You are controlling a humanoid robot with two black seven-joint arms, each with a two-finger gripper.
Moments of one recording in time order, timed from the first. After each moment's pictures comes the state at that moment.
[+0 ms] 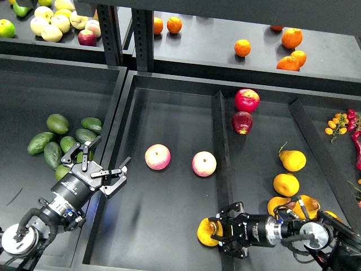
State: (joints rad) left arm 0.16 0.00 -1.48 -1.21 -0.15 -0.49 0.44; right arm 0.50 -0.18 0.46 0.66 -0.09 0.58 -0.49
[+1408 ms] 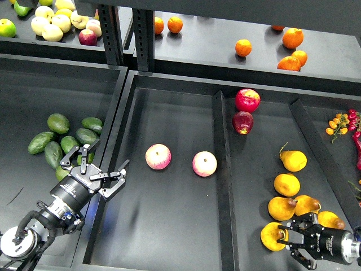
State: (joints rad) left arm 0.17 0.00 -1.48 -1.21 -0.14 -0.49 0.44; right arm 0.38 -0.56 0.53 0.76 0.00 0.58 -0.49
